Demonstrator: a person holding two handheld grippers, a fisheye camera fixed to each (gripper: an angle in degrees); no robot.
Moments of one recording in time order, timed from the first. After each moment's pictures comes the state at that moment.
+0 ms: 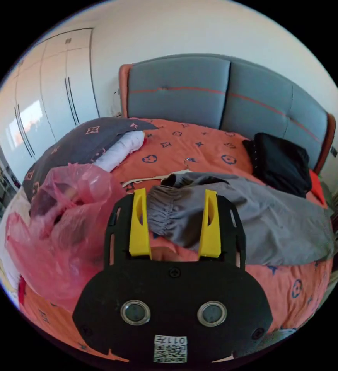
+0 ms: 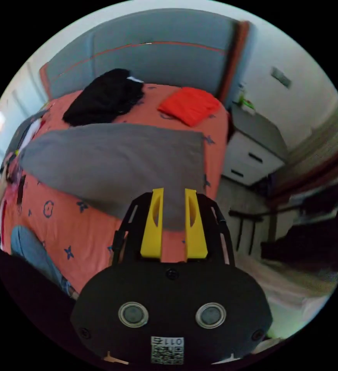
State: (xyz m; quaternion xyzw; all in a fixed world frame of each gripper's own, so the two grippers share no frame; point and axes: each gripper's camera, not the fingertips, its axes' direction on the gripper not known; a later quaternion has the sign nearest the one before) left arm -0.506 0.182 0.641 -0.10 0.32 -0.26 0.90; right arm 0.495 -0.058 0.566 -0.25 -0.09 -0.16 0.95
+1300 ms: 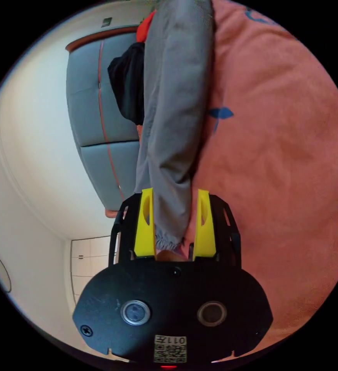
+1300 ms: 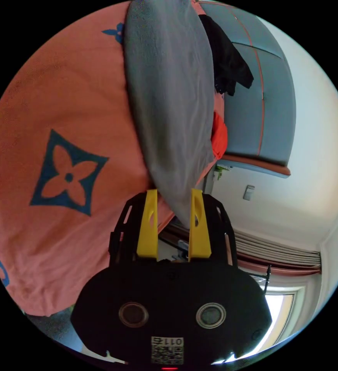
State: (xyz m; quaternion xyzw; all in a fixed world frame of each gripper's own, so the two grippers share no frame) left arm -0.195 0.185 0.315 0.15 0.01 0.41 0.90; right arm 0.102 0.161 0.500 -0.15 0.23 -0.60 0.75
